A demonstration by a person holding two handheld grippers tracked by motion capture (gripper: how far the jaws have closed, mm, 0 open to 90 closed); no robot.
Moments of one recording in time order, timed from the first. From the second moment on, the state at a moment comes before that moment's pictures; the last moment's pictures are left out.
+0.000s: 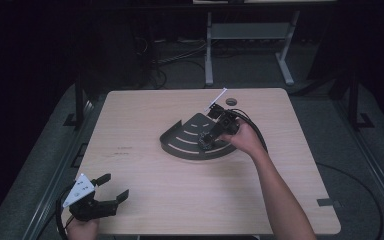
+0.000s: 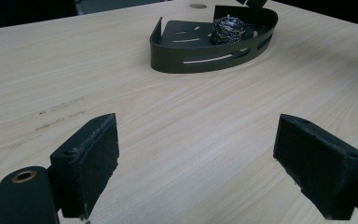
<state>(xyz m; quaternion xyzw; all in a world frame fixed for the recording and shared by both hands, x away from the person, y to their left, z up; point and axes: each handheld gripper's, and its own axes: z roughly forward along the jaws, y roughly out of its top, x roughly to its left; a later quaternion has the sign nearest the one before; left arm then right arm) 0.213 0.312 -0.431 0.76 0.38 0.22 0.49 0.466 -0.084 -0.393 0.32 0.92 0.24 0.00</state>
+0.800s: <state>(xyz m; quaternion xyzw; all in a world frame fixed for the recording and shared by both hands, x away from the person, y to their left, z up) 0.214 0.310 -0.432 0.76 0.38 0.22 0.48 0.440 -0.110 -0.377 0.32 0.91 0.27 0.00</state>
